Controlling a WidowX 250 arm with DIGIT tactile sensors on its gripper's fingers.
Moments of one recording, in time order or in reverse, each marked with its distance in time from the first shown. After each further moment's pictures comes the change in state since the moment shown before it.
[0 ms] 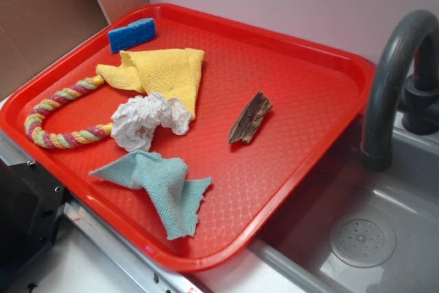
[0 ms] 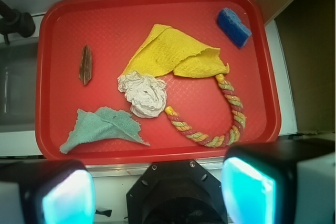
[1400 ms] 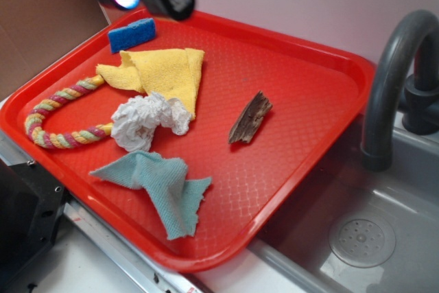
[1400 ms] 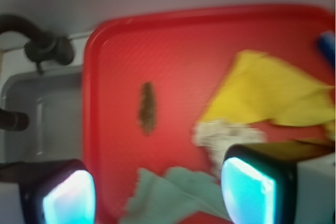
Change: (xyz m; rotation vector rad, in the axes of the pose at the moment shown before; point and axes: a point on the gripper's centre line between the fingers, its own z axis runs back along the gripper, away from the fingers) arm 0.084 -0.096 -0.099 -0.162 0.045 -0.001
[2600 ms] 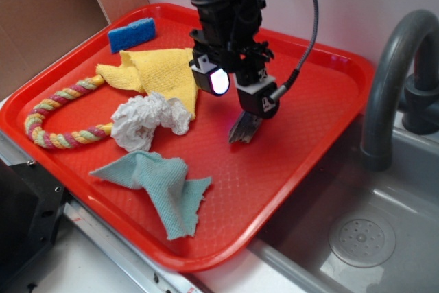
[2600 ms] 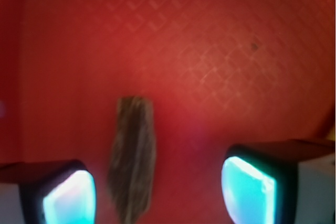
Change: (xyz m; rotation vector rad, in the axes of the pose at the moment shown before) arm 0.036 0.022 -0.123 0.070 0.183 -0.070
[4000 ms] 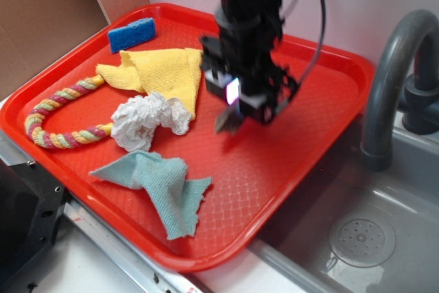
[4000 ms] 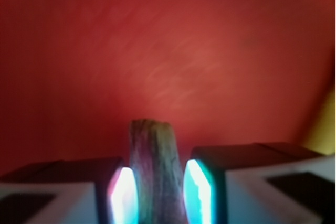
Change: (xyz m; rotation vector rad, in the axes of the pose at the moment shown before) arm 0.001 -0.009 0.019 0.223 -0.098 0.089
